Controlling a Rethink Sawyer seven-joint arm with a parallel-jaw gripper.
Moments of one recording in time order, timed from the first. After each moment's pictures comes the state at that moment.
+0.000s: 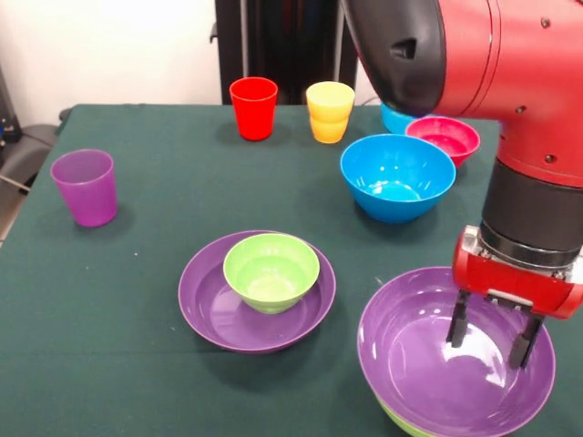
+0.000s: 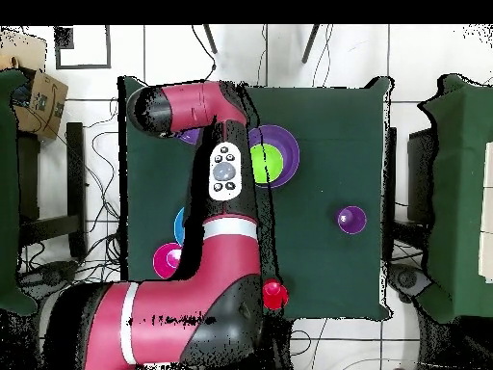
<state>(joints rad) 0.02 -0.19 0.00 0.79 -0.13 0.76 2.33</state>
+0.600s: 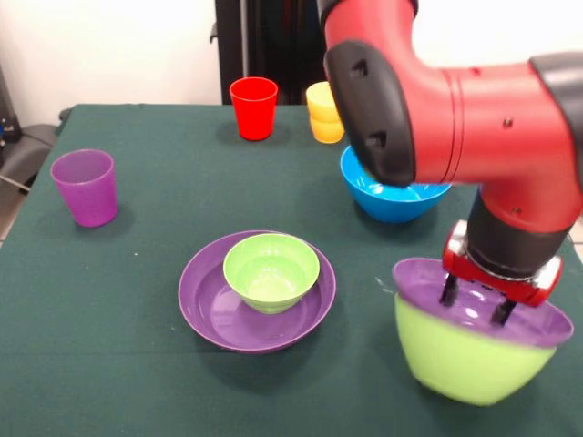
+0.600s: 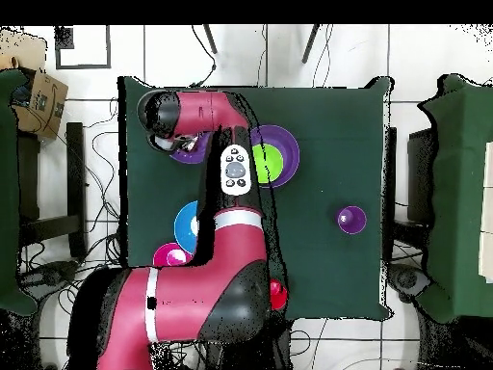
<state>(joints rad) -0.01 -0.10 0.07 0.76 -0.06 1.04 2.33</state>
